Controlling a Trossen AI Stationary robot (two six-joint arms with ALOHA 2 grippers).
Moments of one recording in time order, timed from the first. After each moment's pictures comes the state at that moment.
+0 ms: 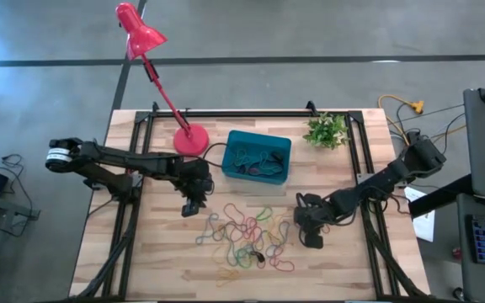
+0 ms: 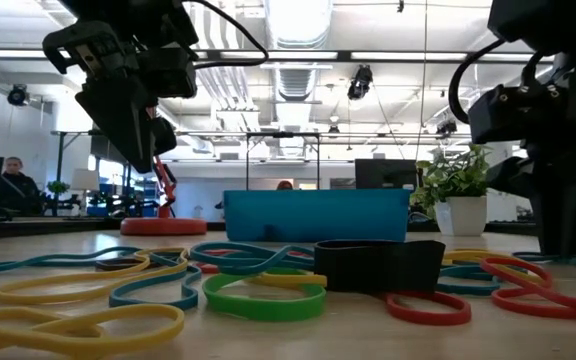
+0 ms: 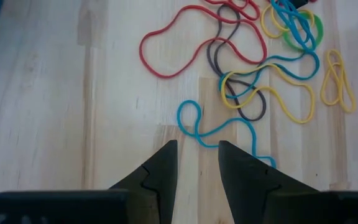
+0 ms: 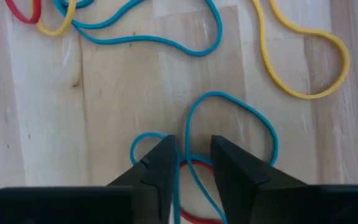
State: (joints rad) left arm 0.02 1.29 0.78 -0.53 0.31 -0.15; right arm 0.45 1.56 0.64 -0.35 0.02 0.60
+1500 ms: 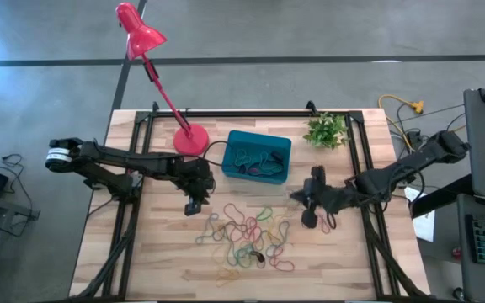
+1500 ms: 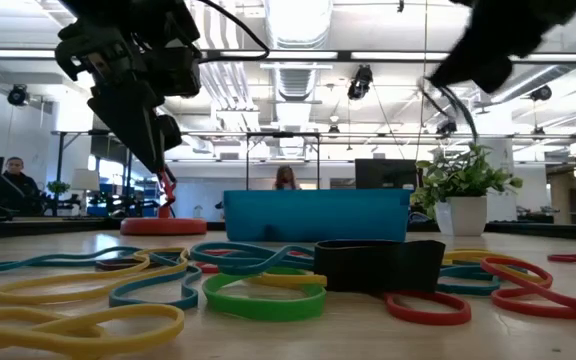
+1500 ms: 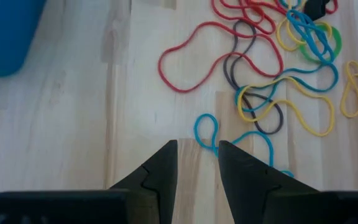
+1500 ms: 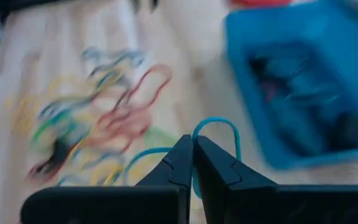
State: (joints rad) left arm 0.02 1.29 0.78 -0.50 0.24 -0.14; right arm 0.42 1.12 0.72 -0.32 0.51 0.55
